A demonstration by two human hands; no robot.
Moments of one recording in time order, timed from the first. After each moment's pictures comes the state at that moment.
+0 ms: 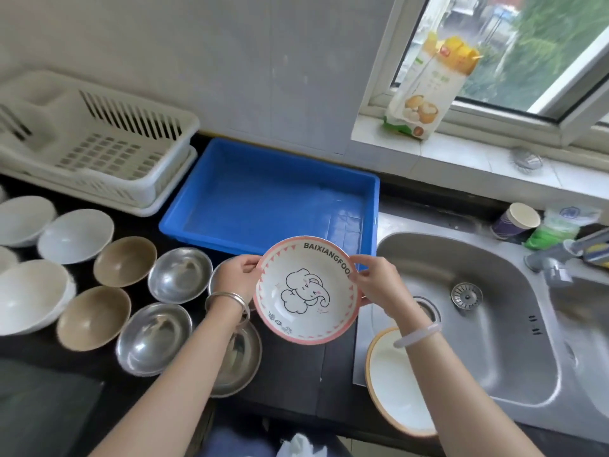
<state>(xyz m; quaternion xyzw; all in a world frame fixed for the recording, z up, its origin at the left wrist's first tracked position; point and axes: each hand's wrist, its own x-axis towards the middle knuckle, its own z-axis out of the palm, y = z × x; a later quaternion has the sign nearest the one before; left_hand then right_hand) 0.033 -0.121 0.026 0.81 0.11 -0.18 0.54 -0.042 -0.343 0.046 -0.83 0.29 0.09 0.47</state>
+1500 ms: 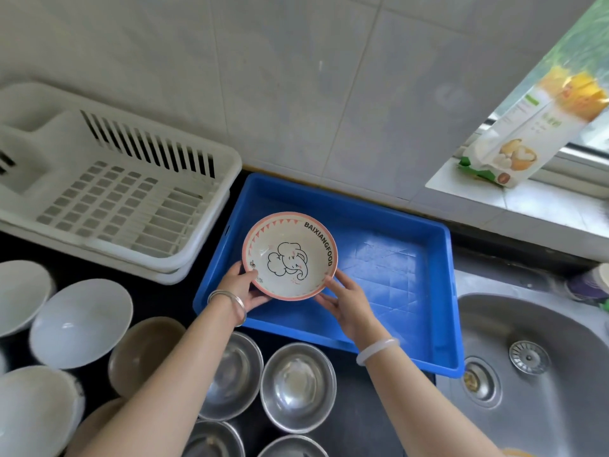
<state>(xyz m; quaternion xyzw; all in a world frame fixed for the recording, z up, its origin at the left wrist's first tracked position) 0.246 -0.067 -0.054 0.50 0.28 -0.34 0.74 0.158 -0.247 -0.055 -0.47 0.37 0.05 0.80</state>
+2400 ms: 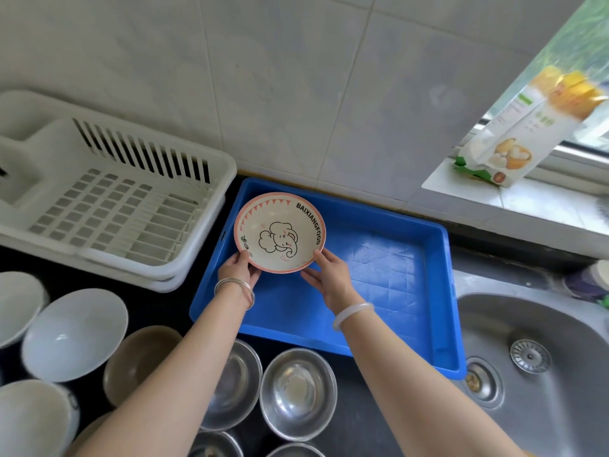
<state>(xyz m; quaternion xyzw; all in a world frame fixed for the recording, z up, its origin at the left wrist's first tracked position) 0.268 -0.090 -0.045 0.51 0.32 -0.21 0.77 0.210 -0.234 -0.043 -0.50 0.40 0.02 0.77</state>
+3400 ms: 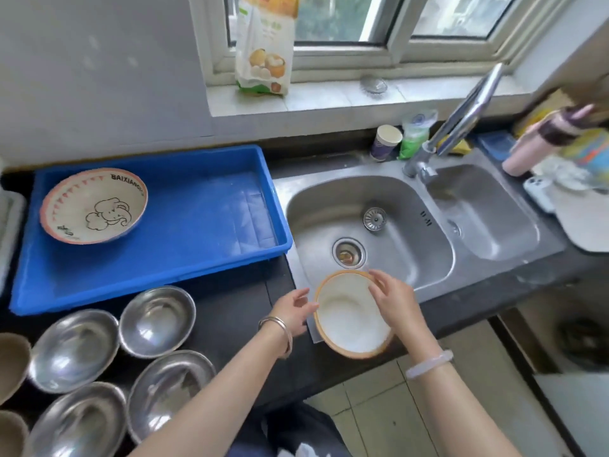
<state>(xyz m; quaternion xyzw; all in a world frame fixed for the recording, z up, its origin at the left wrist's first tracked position) -0.066 -0.238 -0.002 0.67 -0.03 -0.58 0.46 -0.211 -0.370 0.008 -0.79 0.52 -0.02 0.33</state>
